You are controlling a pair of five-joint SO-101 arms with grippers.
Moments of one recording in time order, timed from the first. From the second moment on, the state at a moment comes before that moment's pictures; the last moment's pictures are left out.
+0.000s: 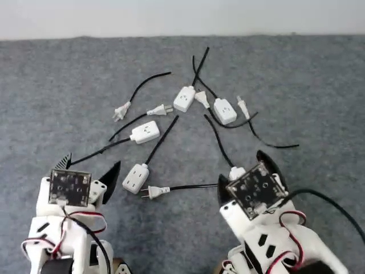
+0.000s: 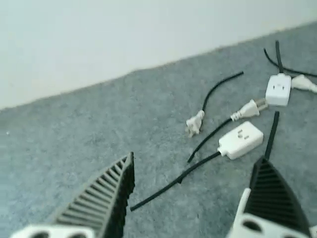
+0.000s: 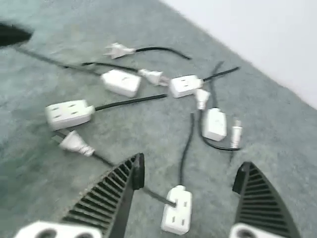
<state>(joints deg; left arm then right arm) -12.6 -102.7 66.2 72.3 -13.6 -24.4 -84.7 37.6 86.9 16.7</state>
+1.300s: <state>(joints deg) -12.3 -103.4 88.7 67.6 -14.3 -9.1 -103.2 87.2 69.6 16.7</state>
